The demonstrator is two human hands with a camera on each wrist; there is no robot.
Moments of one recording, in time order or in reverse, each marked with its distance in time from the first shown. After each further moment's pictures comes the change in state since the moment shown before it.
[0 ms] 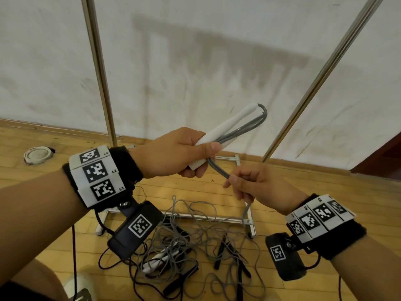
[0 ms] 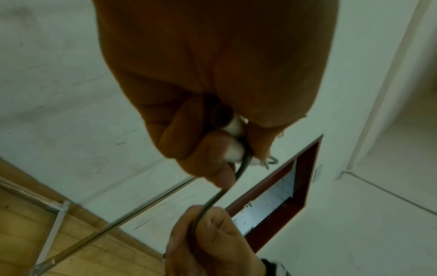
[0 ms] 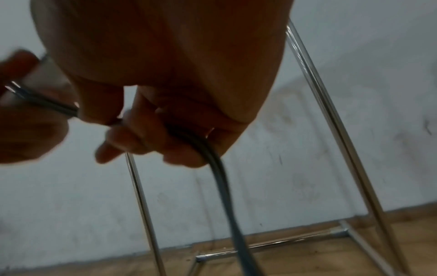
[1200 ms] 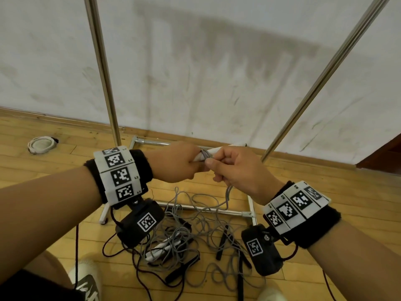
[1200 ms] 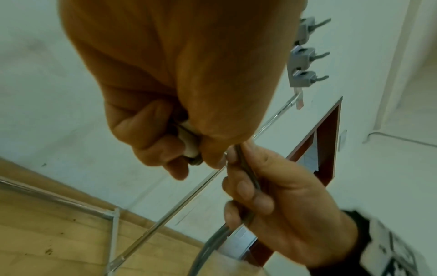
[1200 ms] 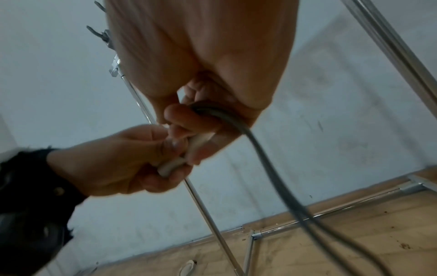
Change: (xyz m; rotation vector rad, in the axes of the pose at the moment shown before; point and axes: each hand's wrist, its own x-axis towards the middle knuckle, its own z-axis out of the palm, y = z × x) left_hand 0.013 -0.042 0.007 0.667 -0.144 -0.155; right_hand 0.030 -0.023 0.043 0.056 0.189 0.104
